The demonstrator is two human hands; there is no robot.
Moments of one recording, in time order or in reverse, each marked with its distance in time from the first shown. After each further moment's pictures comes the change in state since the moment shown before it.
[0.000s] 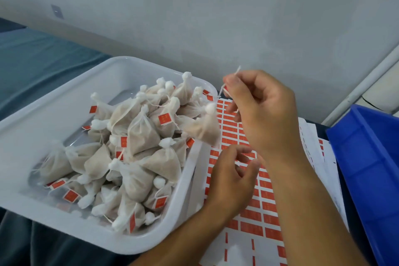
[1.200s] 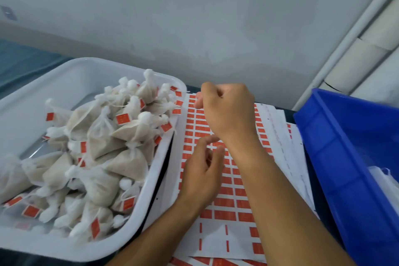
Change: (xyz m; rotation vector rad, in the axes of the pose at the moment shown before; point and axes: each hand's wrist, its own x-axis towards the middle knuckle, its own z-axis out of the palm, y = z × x) left_hand 0.001 -0.007 0.002 -0.055 0.028 0.080; right_hand 0.009 0.027 -0.007 -0.431 0.056 0.251
